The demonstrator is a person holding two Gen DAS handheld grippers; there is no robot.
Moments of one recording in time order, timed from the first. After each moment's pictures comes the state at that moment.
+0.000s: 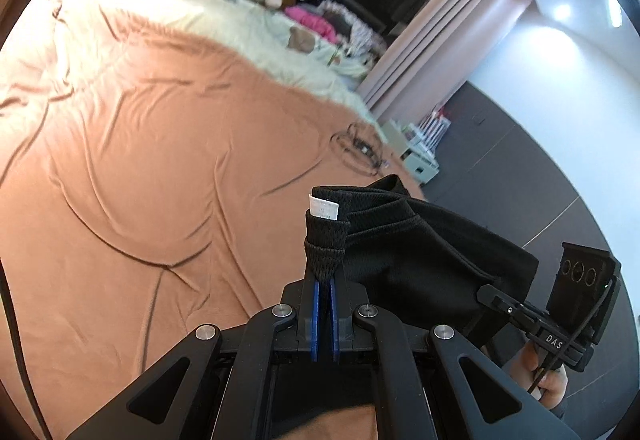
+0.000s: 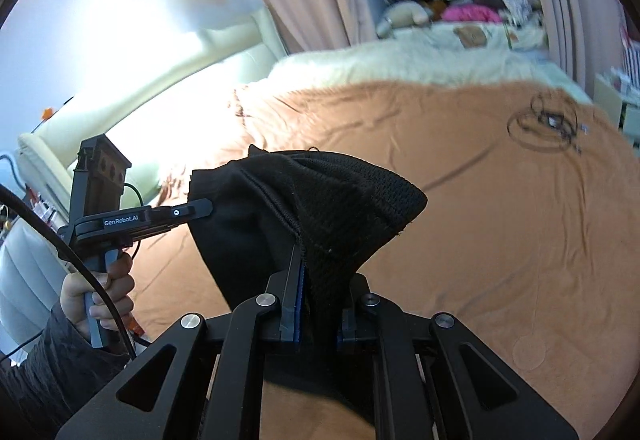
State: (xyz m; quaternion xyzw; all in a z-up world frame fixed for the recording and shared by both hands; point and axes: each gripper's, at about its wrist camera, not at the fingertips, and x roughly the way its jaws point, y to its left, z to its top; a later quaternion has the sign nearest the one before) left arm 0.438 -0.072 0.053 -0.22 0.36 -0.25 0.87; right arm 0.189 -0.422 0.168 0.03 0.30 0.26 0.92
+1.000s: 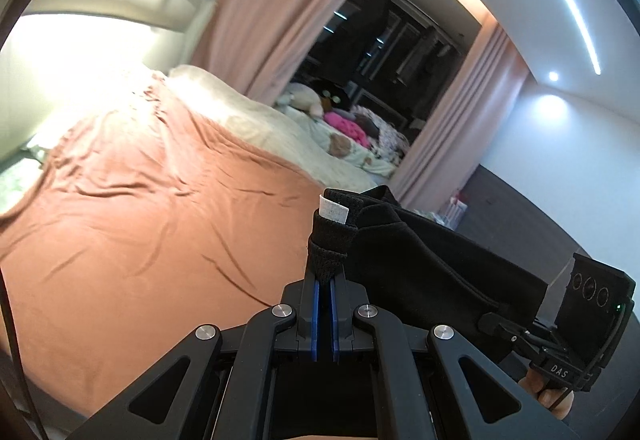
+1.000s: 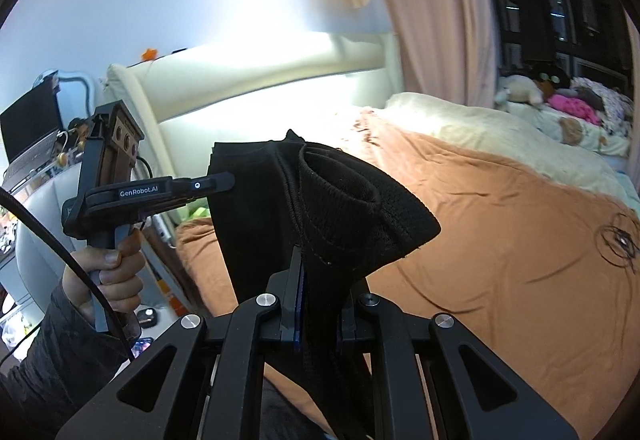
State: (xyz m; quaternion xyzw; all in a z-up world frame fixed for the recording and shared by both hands) left arm 0.277 0.166 0.161 -0.23 0.23 -0.15 0.93; right arm 0.091 -0.260 0.198 -0.07 0.23 0.37 0.90
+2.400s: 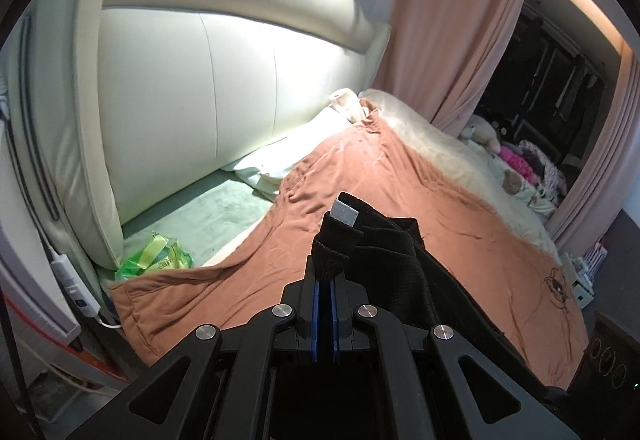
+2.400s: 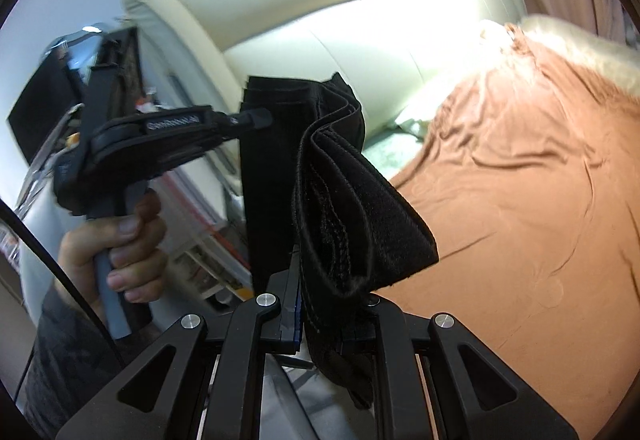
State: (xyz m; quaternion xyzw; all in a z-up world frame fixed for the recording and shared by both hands) left arm 0.286 0.482 0.093 -0.22 0.27 0.12 0.93; right arm 0.298 -0.098 0.063 -0.05 0.35 0.51 0.78
